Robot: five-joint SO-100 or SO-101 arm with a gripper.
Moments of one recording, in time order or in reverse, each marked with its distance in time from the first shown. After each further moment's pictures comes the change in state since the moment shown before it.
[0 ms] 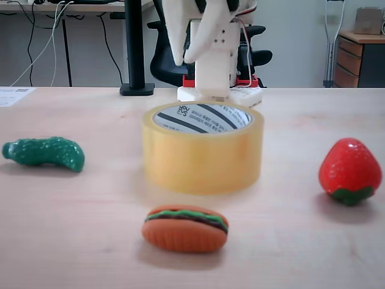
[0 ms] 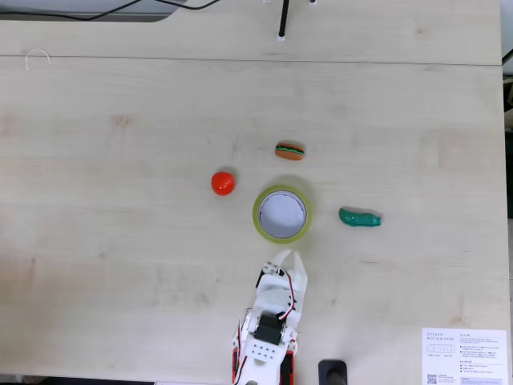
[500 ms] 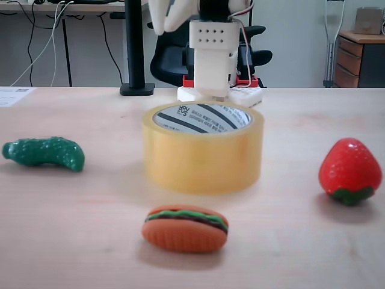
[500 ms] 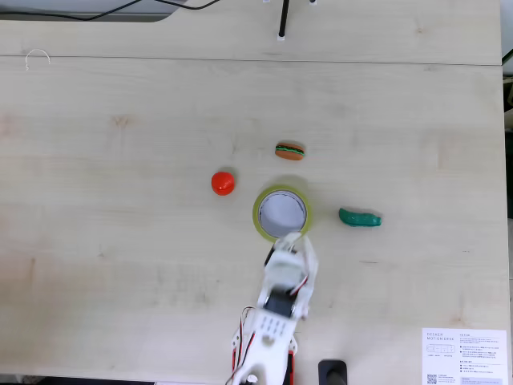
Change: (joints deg) arm 2.2 -40.3 -27.2 -5.3 6.2
